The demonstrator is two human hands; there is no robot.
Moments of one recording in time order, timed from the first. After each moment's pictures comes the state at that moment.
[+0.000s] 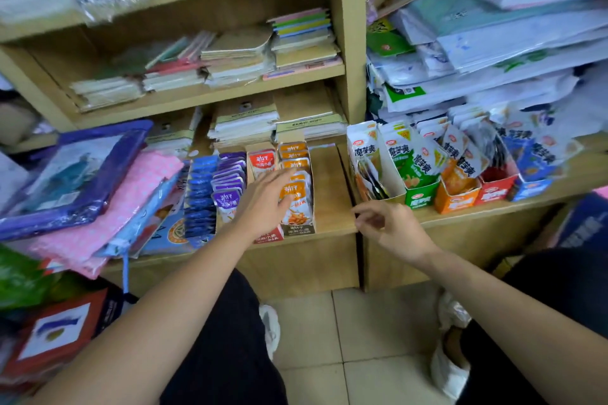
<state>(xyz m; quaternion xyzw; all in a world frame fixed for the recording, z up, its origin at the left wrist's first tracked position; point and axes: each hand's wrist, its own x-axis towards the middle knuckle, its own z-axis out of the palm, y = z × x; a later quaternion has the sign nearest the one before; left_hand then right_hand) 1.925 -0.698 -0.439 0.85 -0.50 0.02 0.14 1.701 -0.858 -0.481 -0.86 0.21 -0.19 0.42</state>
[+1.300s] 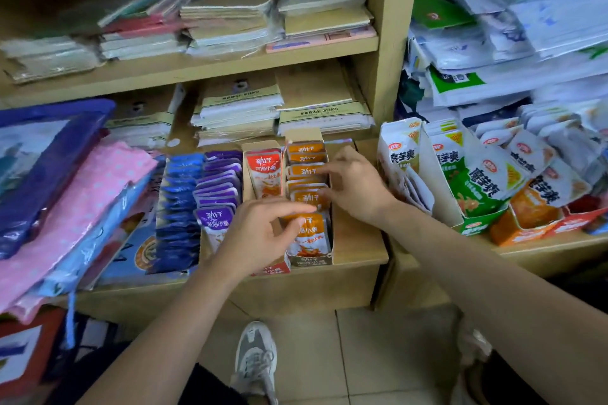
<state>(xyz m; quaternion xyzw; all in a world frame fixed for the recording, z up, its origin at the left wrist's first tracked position) 1.973 -0.696 -0.470 0.76 -0.54 -0.06 0.34 1.878 -0.894 -0.474 -0.93 0.19 -0.16 0.28</state>
